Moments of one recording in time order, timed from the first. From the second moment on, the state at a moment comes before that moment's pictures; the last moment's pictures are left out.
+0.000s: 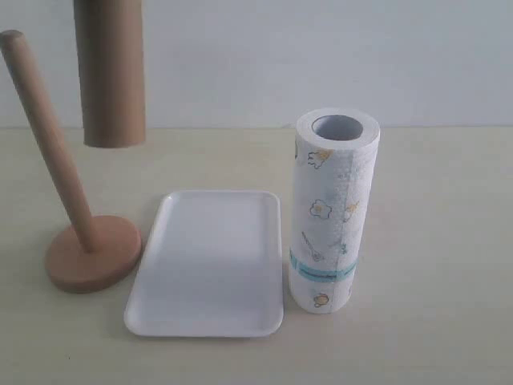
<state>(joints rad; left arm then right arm) -0.50 1.33 -1.39 -0.06 0.70 -0.09 0.07 0.00 0.00 0.23 0.33 -0.05</state>
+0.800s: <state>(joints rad) -0.50 1.68 -1.39 -0.21 0.74 -0.12 0.07 0.00 0.00 0.23 0.33 -0.05</state>
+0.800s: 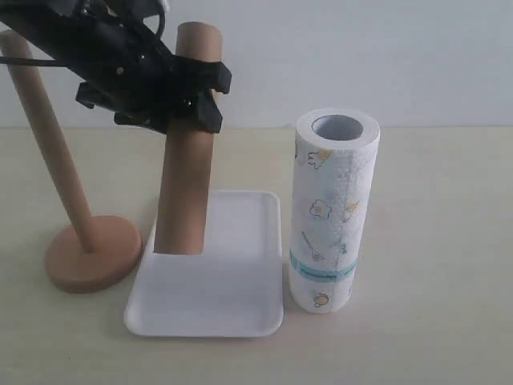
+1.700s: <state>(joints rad) -0.53 1.99 -1.39 -0.19 0.64 -0.21 0.07 0.00 0.00 0.23 0.33 -0.05</state>
